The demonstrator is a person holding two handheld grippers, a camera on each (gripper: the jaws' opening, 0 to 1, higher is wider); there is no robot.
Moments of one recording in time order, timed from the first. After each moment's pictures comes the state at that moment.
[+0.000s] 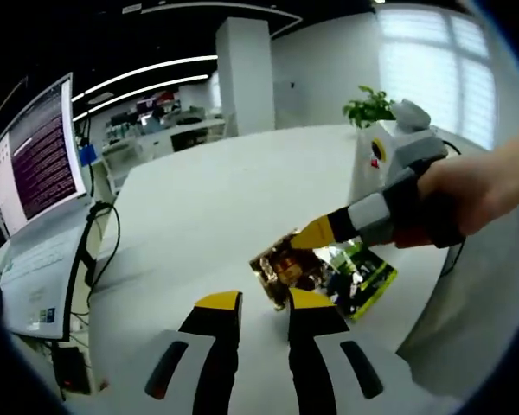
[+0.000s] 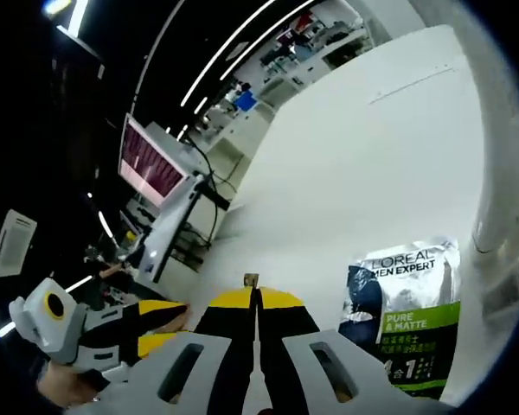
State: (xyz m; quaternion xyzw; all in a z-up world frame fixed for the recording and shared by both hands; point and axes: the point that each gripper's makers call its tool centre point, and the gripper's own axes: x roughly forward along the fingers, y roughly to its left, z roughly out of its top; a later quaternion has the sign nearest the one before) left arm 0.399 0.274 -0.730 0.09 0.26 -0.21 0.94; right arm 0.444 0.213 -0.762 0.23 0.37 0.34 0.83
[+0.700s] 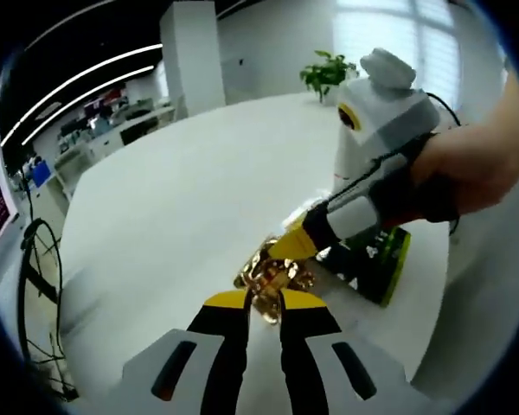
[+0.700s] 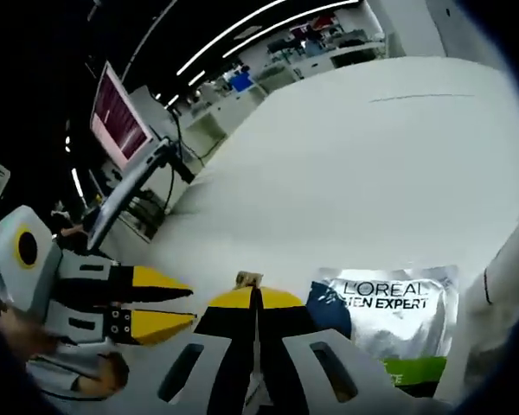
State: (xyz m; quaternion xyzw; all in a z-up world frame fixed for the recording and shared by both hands) left arm 0.447 0.248 -0.797 0.15 0.31 -0.32 0.88; right arm 0.473 0.211 -0.815 0.11 0.38 0.32 0.86
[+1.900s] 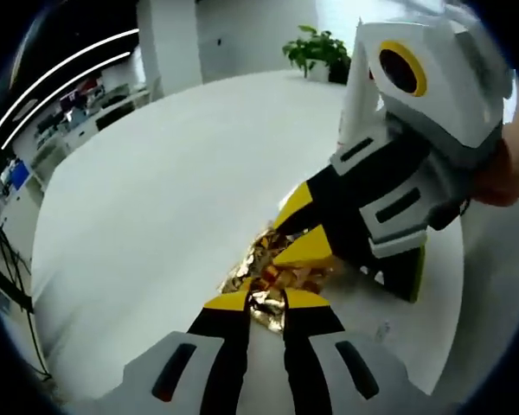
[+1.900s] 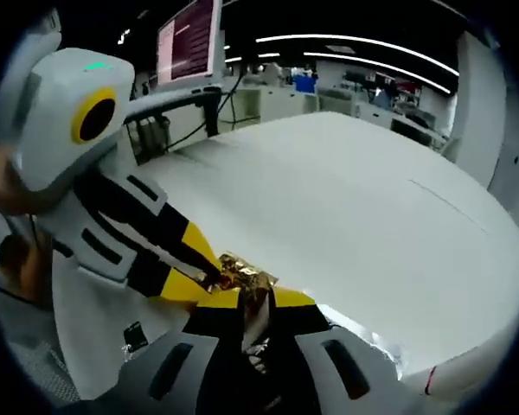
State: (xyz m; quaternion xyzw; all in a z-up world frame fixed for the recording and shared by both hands) left arm 0.465 0.237 -0.835 0.17 0.35 -0.36 0.85; right arm 0.477 0.210 -0.824 -0.17 0.28 0.39 0.86
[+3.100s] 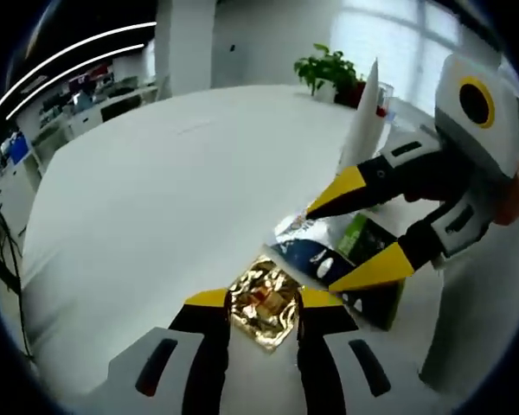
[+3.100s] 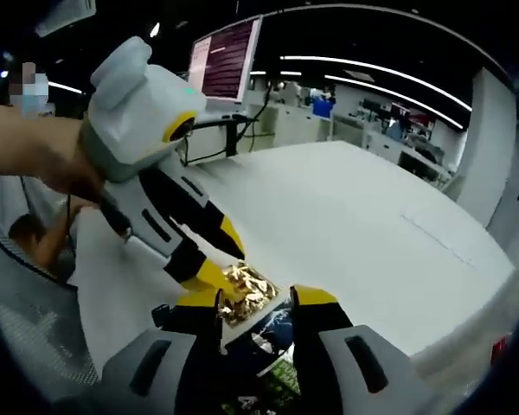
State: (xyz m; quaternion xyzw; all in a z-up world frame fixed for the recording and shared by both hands) left arm 0.464 0.226 -0.811 0.09 0.35 -0.36 0.86; right arm 0.445 0.193 -0.771 -0.16 0.24 0.42 0.86
